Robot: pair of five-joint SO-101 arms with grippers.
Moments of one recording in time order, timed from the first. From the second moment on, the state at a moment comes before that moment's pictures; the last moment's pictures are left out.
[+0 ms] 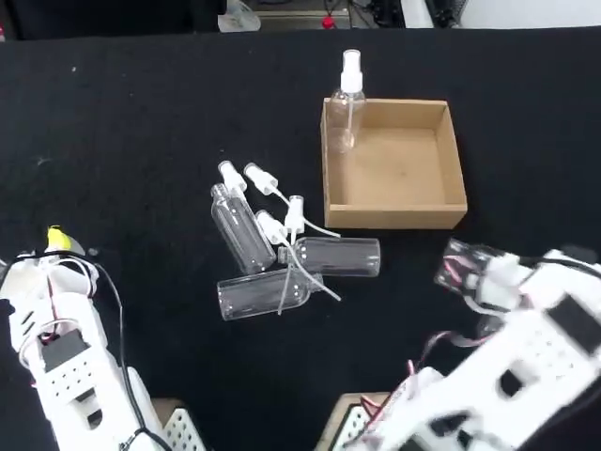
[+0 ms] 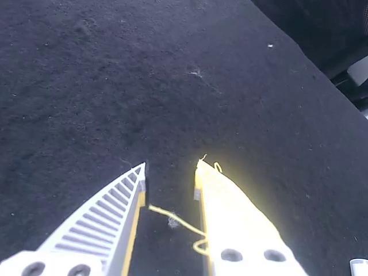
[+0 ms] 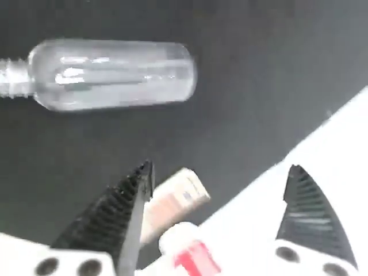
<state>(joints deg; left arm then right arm) -38.6 -70.2 89.2 14.9 23.0 54.0 -42.9 49.1 62.2 119.3</state>
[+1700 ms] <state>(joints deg) -38.5 -70.2 89.2 14.9 23.0 45.7 -30.9 47.0 60.8 58.1</state>
